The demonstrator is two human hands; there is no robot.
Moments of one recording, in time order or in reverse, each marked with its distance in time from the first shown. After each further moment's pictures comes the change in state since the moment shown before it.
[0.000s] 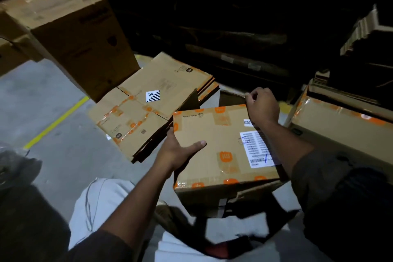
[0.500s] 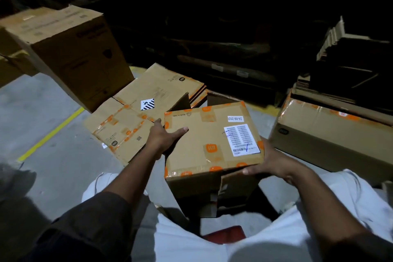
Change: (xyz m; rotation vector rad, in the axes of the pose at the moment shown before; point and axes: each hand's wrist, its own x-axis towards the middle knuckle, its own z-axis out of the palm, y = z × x) left_hand 0.023 0.014 -0.017 0.013 0.155 -0.010; right_hand -0.136 0.072 -0.088 0.540 -0.891 0.199
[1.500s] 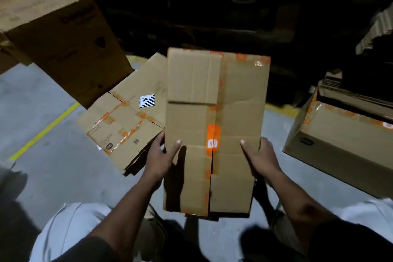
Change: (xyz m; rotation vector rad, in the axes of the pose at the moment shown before) left_hand 0.073 -0.061 0.037 -0.237 -0.048 0.179; right_hand 0.191 0.036 0.020 0.013 0.552 -0.002
